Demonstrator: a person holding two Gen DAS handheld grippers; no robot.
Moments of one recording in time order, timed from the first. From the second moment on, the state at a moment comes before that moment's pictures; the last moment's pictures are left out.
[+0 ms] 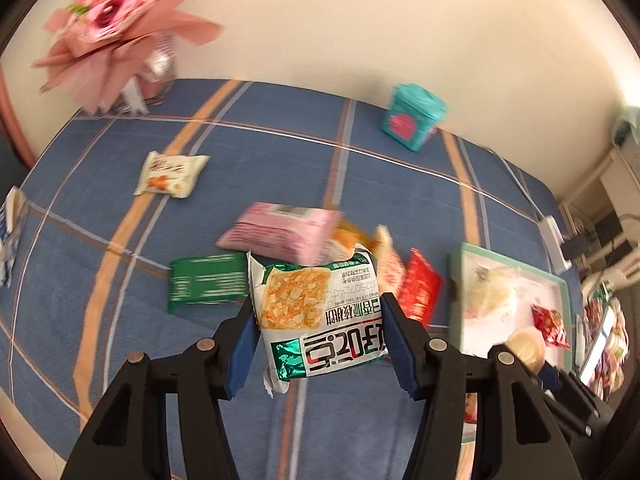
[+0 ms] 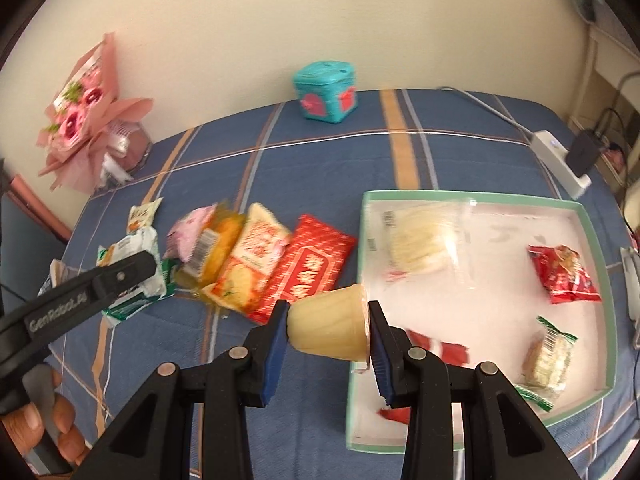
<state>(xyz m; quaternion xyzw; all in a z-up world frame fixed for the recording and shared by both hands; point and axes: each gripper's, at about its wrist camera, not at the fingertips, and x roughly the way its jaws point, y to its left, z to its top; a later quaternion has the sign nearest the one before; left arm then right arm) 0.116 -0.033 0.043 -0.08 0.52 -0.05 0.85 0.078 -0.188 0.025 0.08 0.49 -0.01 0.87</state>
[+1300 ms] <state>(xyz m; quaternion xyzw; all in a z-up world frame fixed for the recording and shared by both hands) 0.095 -0.251 -0.011 0.11 0.50 -0.22 0.83 0.068 -0.336 -0.002 0.19 0.50 -0.13 0.83</state>
